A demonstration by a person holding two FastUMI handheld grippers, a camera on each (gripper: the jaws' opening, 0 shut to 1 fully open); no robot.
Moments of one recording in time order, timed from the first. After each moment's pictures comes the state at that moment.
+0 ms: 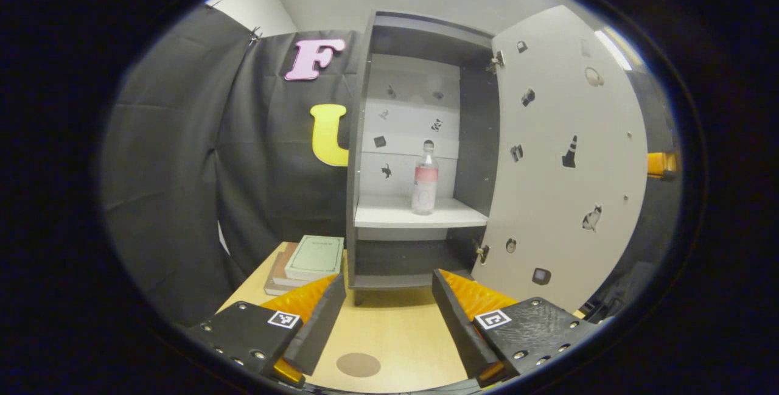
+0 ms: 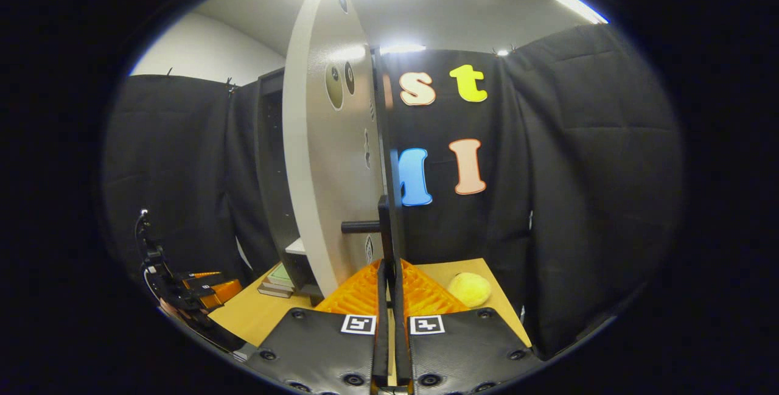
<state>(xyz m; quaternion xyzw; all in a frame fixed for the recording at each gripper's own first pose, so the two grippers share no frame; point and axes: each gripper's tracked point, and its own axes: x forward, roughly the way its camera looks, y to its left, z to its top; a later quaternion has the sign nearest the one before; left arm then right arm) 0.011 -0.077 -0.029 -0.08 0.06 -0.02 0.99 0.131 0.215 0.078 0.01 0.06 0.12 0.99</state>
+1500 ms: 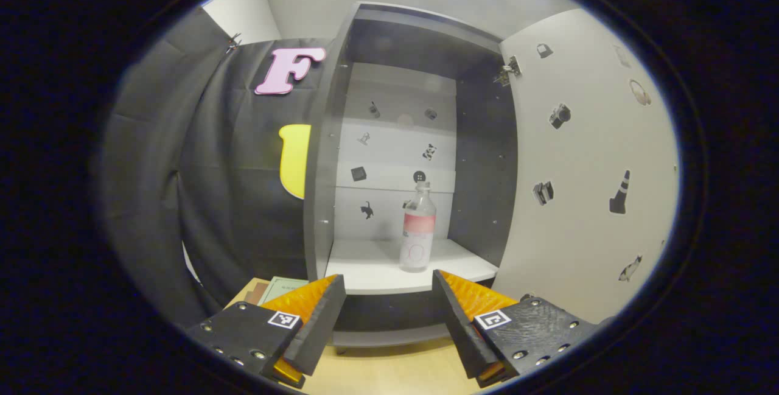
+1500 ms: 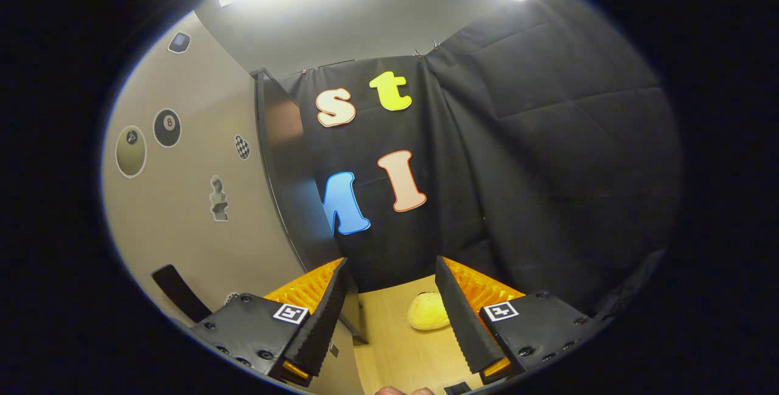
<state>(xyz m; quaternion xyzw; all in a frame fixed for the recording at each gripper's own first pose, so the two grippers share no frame) 0.186 -0.107 0.042 -0.07 0.00 -0.04 1.00 0.253 0.097 0.091 0.10 0.03 0.03 0.99</state>
